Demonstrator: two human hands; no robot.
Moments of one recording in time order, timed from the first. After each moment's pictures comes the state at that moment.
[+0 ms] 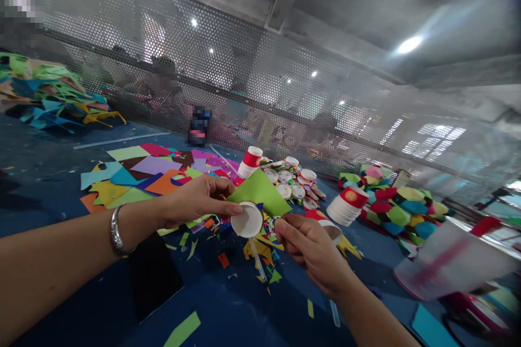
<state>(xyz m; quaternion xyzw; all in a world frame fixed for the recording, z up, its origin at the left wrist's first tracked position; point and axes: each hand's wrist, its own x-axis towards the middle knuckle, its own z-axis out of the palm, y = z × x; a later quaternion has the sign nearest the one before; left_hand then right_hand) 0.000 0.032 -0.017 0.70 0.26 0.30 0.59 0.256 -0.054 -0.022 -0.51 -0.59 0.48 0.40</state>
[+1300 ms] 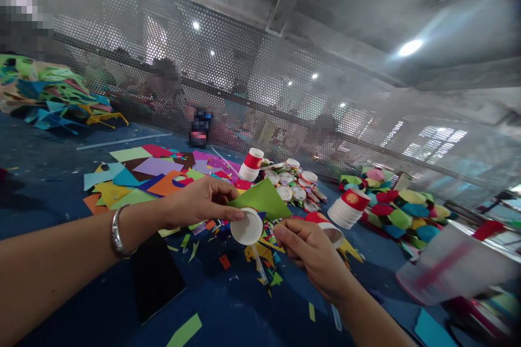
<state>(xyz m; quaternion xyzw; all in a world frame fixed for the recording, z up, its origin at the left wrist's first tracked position) -0.001 0.034 -0.014 0.76 0.26 0.29 0.53 0.253 -0.055 -0.020 -0.53 -0.62 0.44 0.37</state>
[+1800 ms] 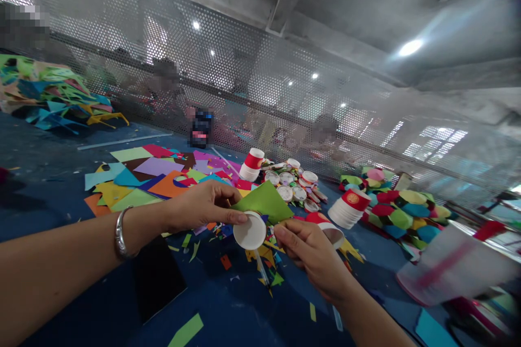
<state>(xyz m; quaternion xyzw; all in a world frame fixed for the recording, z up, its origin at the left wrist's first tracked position) 0.003 0.030 -0.014 0.74 0.23 0.28 0.57 0.251 -0.056 -0.020 -0.54 -0.62 0.44 0.37</state>
